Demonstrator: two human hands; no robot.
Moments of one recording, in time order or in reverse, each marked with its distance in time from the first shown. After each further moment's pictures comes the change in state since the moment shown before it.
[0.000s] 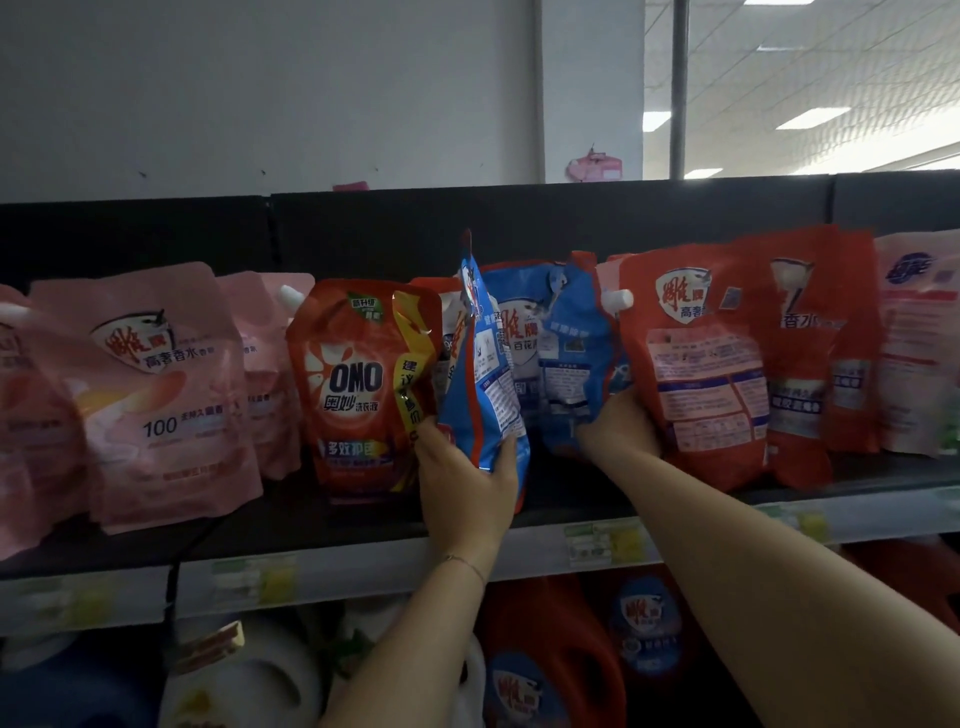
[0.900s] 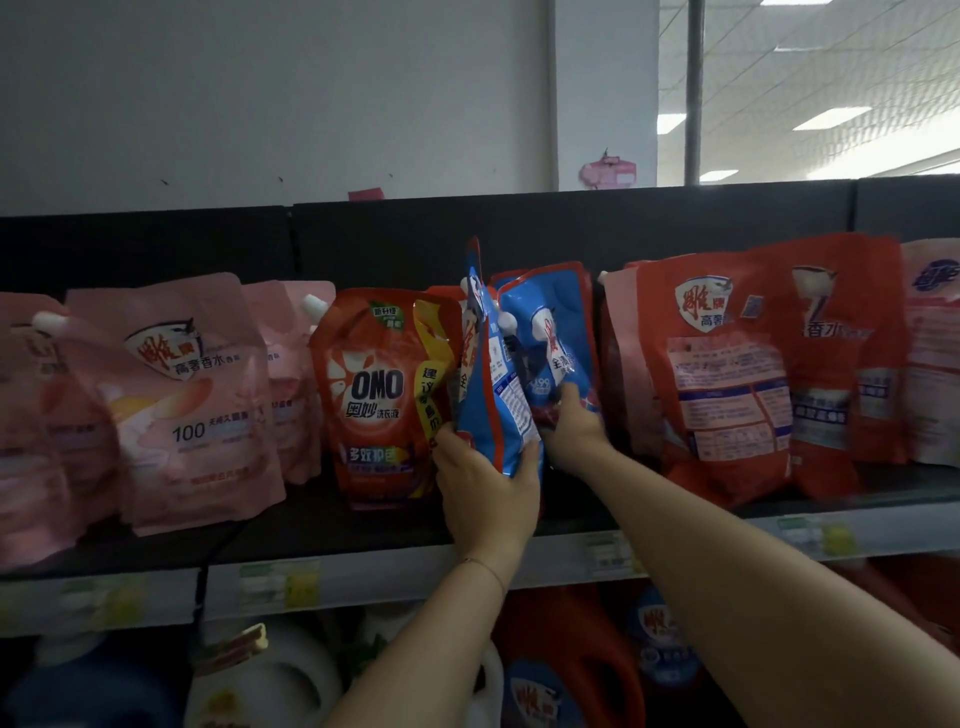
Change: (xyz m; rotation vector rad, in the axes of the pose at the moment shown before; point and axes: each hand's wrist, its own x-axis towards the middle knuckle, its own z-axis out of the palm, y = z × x) left_hand 0.000 0.010 -0.003 0.009 -0.036 -0.069; right_hand -0.010 -0.036 0.034 0.239 -0.227 -0.202
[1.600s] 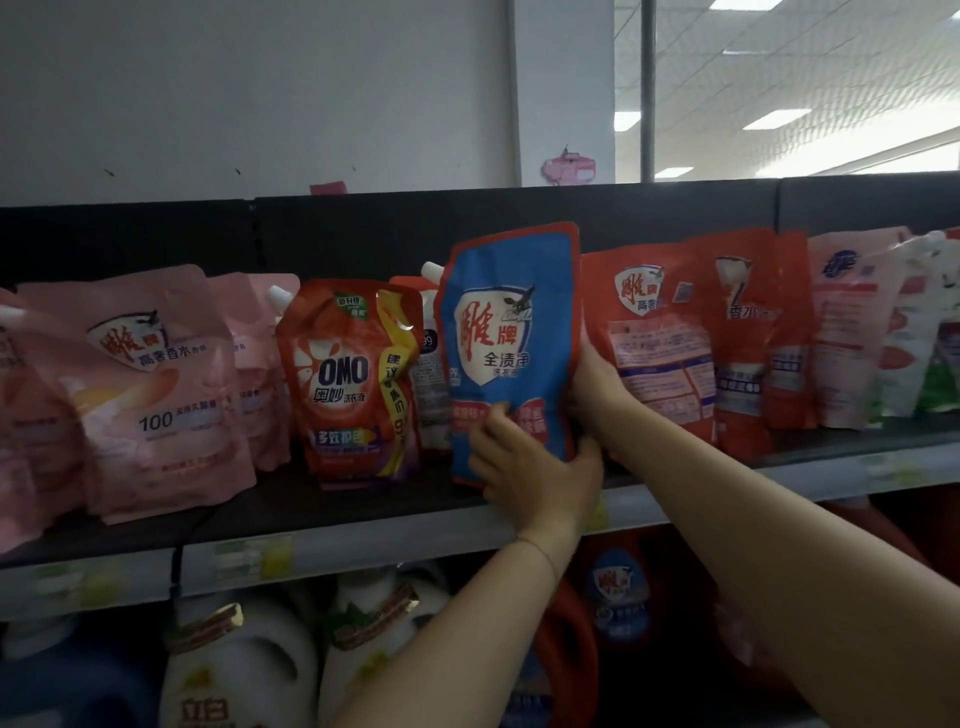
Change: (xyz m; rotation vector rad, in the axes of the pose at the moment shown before) left_hand -0.065 0.066 0.023 0.081 -0.154 -0.102; right_hand -0.060 -0.030 -0.080 0.771 0.001 0.134
